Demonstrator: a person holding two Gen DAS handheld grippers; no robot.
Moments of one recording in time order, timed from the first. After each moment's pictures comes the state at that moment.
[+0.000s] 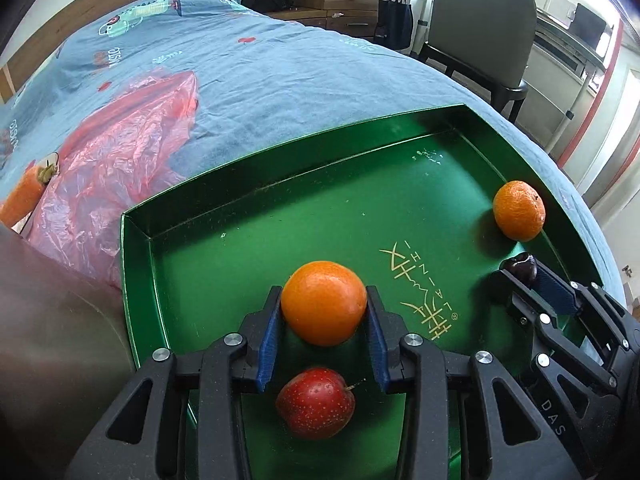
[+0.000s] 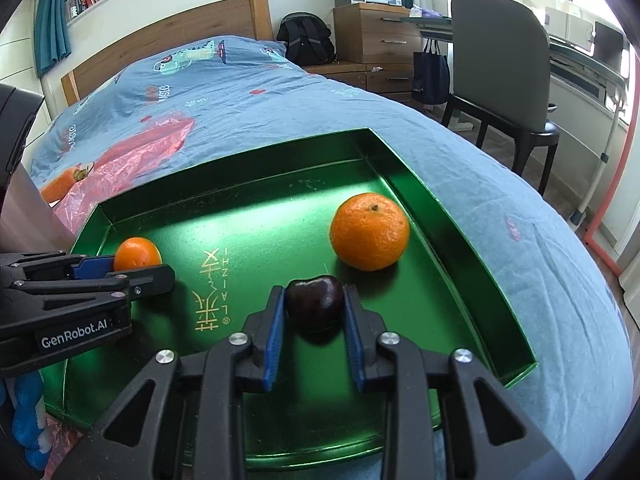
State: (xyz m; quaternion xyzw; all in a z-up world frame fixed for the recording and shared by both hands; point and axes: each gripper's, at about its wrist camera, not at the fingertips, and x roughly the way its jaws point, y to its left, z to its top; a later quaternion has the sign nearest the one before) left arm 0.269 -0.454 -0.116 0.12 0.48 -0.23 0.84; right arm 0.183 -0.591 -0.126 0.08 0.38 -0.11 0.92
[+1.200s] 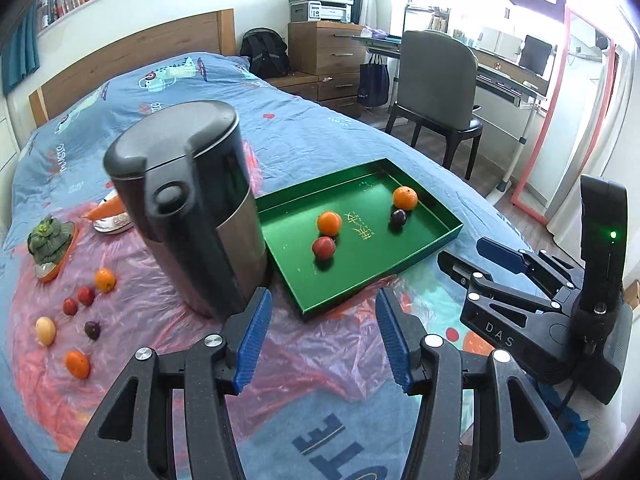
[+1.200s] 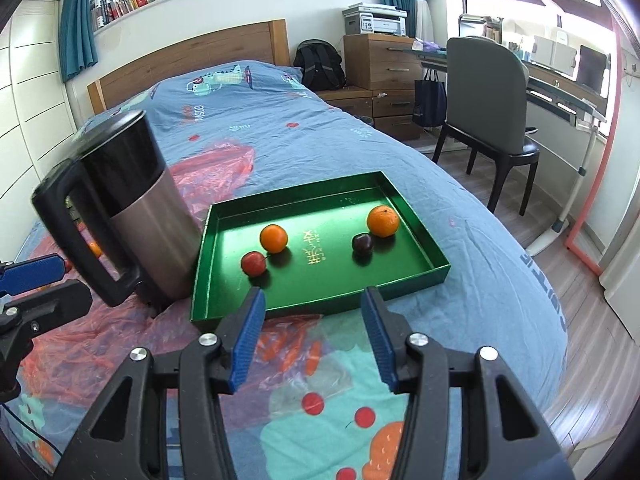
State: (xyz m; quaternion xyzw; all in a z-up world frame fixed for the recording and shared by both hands) left arm 0.078 -0.318 0.048 0.10 0.39 -0.26 0.88; right arm 0.031 -0.493 0.000 0.08 0.35 -0.10 0.93
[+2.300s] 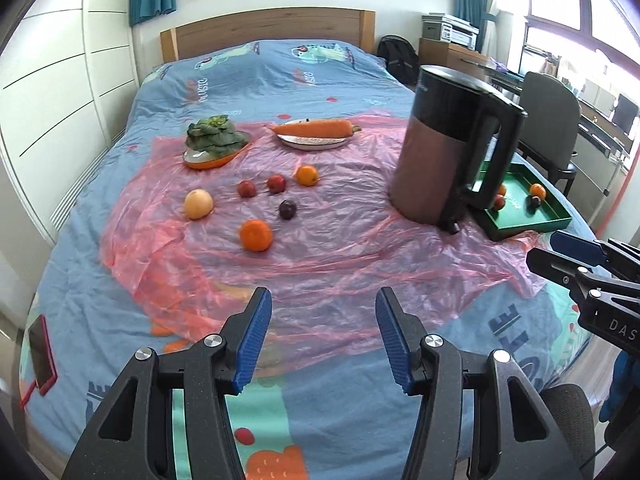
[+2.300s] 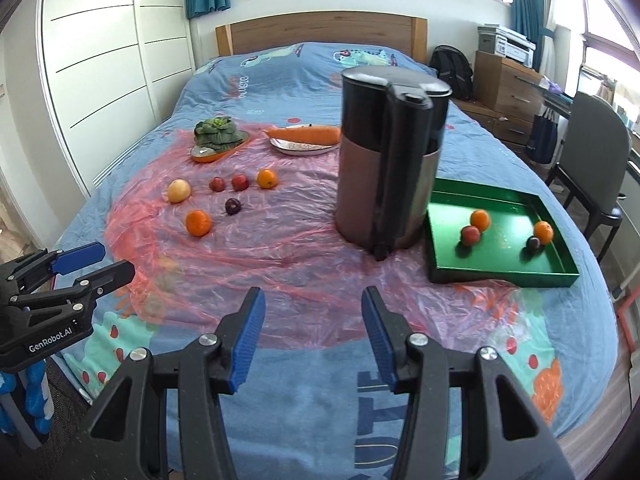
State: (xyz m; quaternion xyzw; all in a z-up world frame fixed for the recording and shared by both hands) left arm 0.022 -0.059 -0.007 0.03 0.39 -0.07 0.92; right arm -0.006 -0.252 0.013 -0.01 0.38 0.09 0.92
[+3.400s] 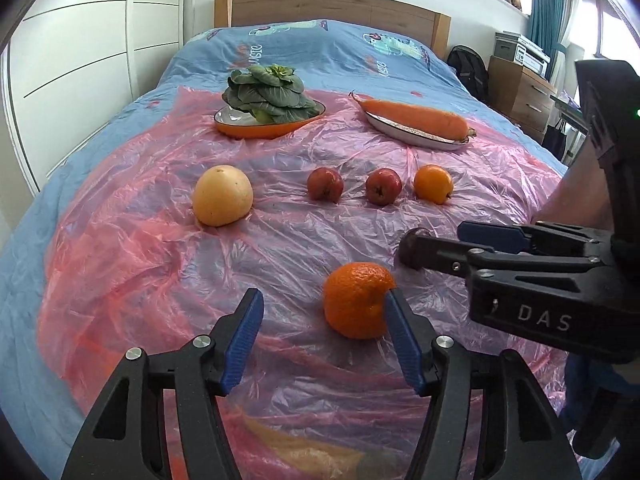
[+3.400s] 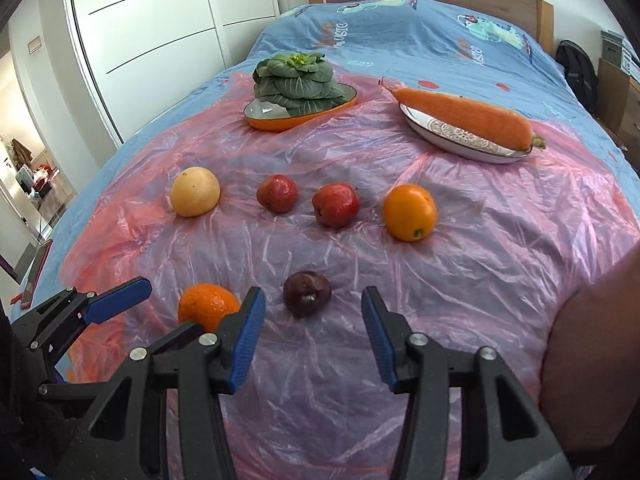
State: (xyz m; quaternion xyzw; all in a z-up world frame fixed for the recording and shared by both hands) left arm 0.188 0.020 -0.126 -0.03 0.38 -0.01 0.92; right arm 0.255 -0.099 -0.117 -0.05 0.43 0.25 0.87
